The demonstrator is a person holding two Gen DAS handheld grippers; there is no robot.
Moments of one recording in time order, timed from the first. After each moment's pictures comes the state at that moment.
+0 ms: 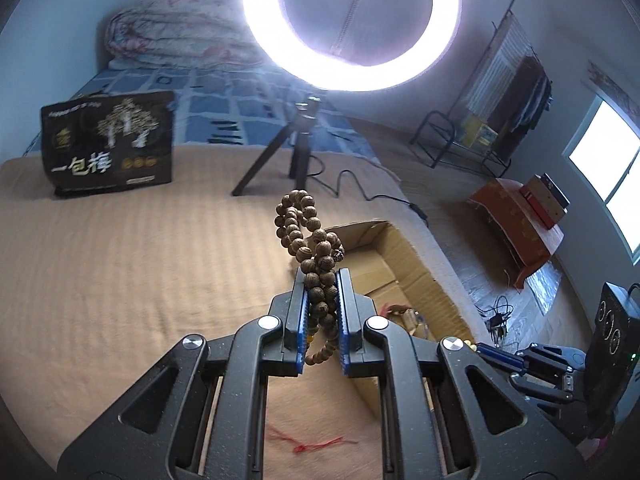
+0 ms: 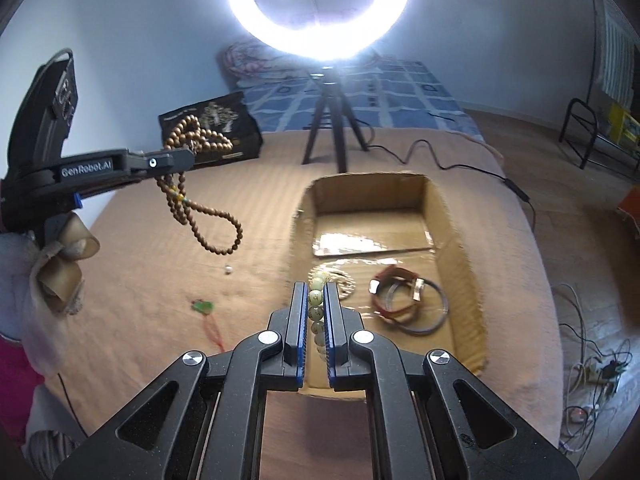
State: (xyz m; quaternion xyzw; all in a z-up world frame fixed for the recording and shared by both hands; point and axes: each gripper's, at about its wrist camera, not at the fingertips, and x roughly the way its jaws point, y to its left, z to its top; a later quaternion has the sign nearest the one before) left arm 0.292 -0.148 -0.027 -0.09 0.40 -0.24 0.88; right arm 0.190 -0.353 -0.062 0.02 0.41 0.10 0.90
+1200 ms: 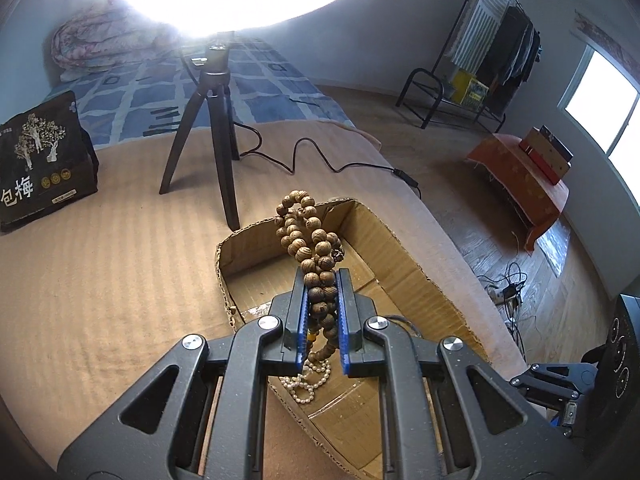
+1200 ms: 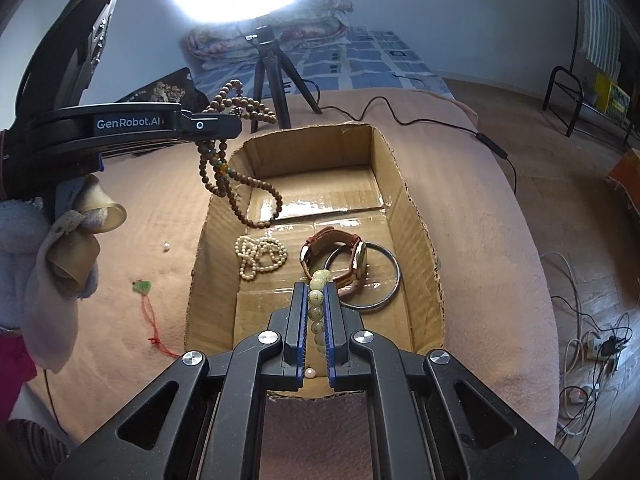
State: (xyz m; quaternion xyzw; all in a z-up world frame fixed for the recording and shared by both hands) left arm 0.326 -0.260 -0.070 -0.03 0.43 -0.27 0.86; right arm 0.205 -0.395 -0.103 0.04 0.45 0.07 0.89
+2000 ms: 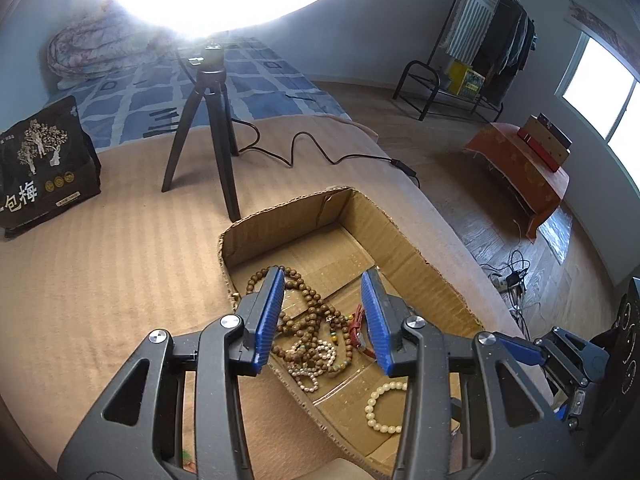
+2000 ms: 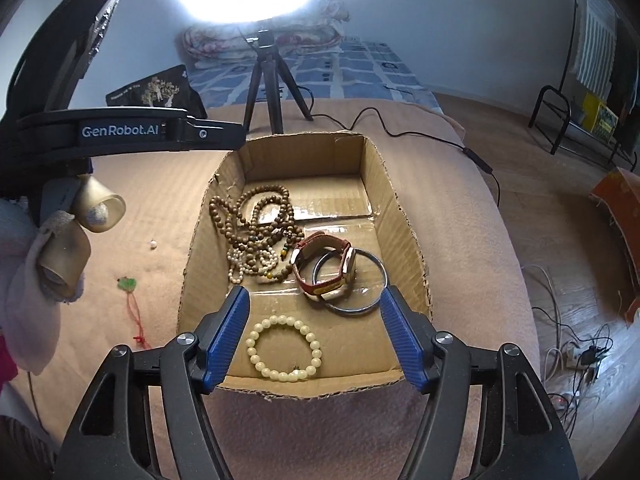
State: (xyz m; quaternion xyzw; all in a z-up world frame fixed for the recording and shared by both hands) left arm 0.313 -0.256 -0.067 -0.01 0.43 -0.27 0.86; right arm 0.201 -0.385 -0.099 0.00 0.44 0.04 0.90
